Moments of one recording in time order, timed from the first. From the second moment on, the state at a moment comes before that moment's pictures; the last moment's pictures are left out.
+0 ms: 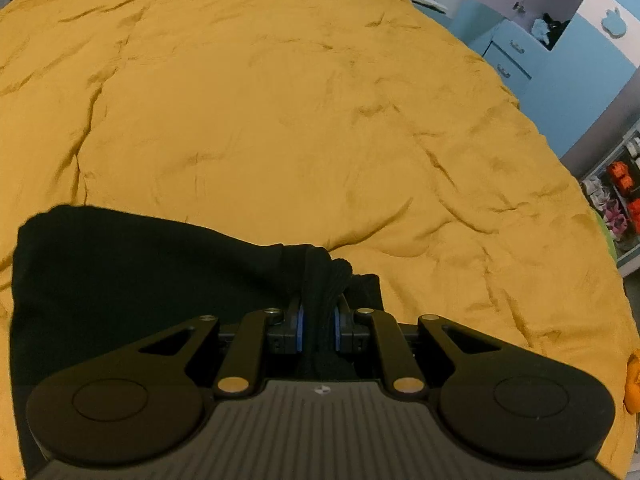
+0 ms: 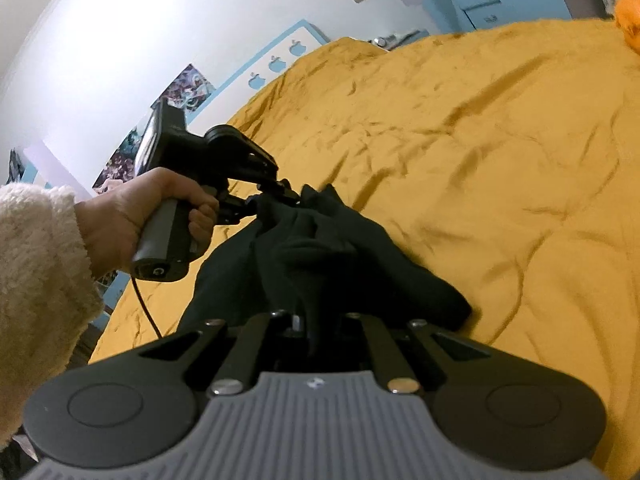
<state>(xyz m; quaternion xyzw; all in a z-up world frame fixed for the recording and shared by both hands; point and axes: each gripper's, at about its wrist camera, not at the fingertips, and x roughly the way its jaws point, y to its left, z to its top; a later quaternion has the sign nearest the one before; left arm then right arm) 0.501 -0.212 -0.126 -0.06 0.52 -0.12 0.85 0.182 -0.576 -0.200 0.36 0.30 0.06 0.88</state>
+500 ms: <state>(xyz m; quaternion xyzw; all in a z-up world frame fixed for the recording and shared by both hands) 0.489 -0.167 -0.077 -0.13 0.49 -0.16 0.85 0.168 -0.589 -0.201 0.38 0.32 0.03 0.87</state>
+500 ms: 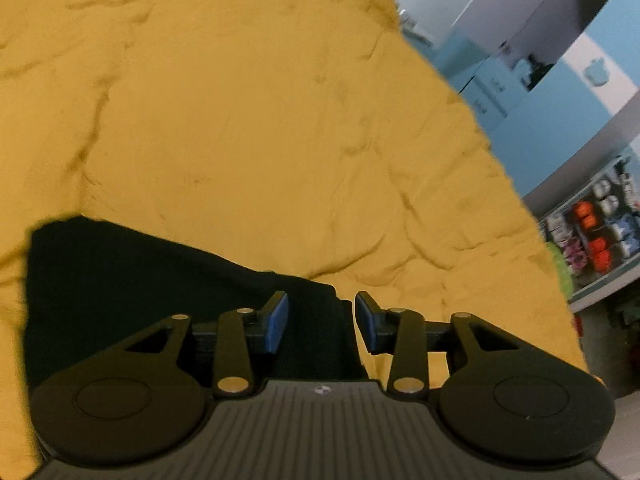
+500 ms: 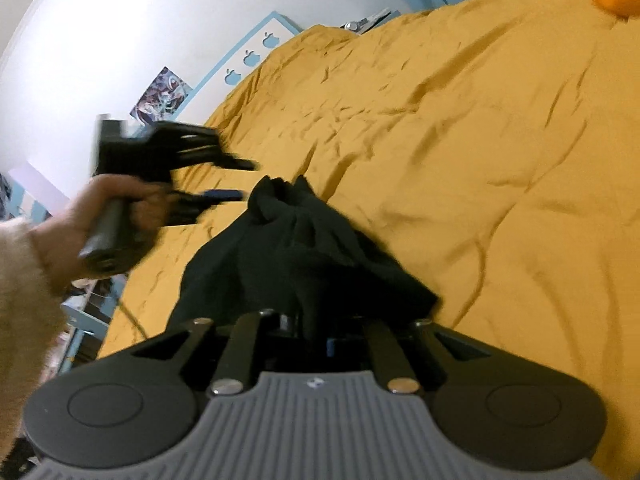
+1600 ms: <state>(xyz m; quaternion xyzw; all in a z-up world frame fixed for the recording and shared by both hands) 0.259 -0.028 -0.143 -0.29 0.44 -0.26 0.81 0.436 -0.544 -0.186 0.15 0.42 0.19 0.88</state>
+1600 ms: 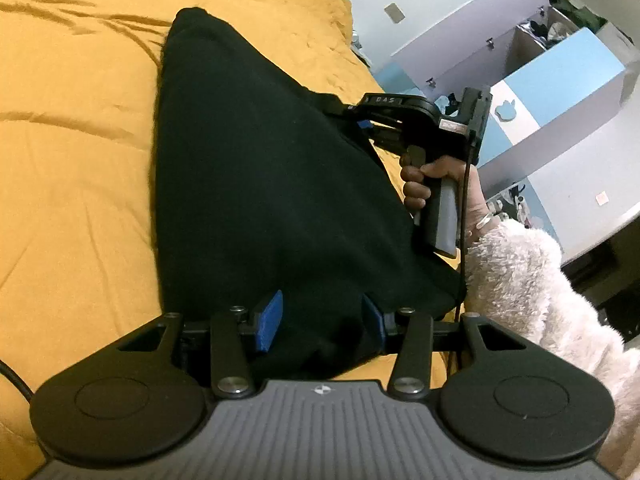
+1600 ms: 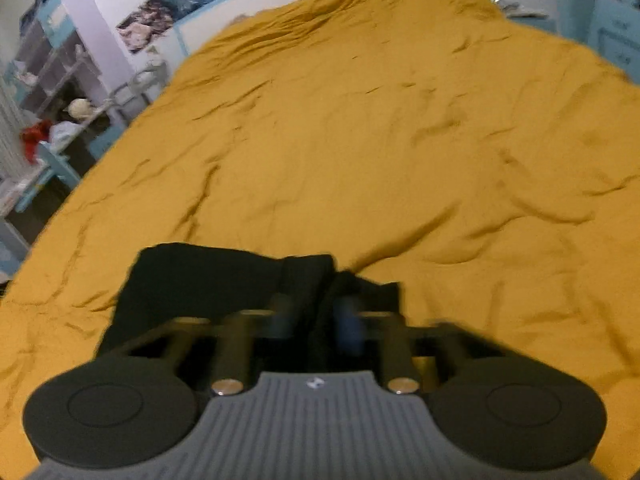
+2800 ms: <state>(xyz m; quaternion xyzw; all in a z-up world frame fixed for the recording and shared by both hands) 0.210 -0.014 -0.120 -0.26 0.43 -0.16 0.85 0.172 -0.631 -0.155 0.23 0.38 0.14 0.89</state>
